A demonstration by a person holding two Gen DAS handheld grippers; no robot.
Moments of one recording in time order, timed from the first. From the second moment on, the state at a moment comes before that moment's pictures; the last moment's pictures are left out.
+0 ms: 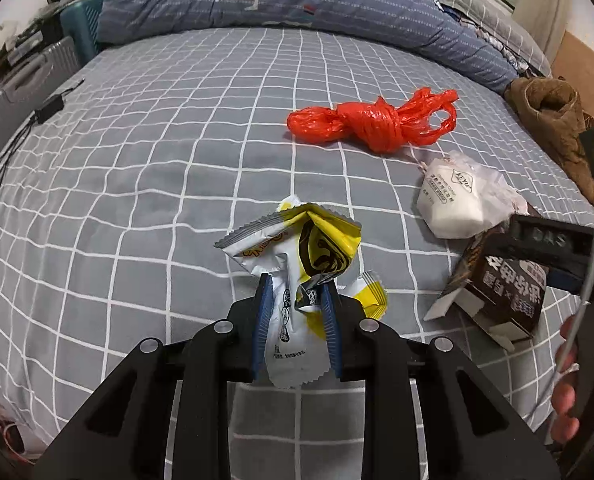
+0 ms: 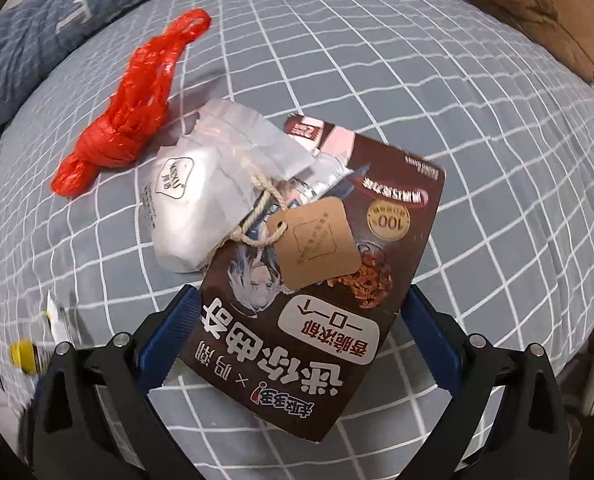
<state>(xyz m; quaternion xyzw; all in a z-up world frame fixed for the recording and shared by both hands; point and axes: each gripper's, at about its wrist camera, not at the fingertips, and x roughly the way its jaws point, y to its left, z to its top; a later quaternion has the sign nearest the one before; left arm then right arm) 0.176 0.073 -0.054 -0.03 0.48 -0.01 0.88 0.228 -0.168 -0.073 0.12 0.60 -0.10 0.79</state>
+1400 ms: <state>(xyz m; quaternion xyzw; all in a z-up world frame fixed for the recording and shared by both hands) 0.131 0.050 -0.026 -0.04 0.48 -0.02 0.88 0.175 -0.185 -0.039 0.08 0.58 -0.10 0.81</state>
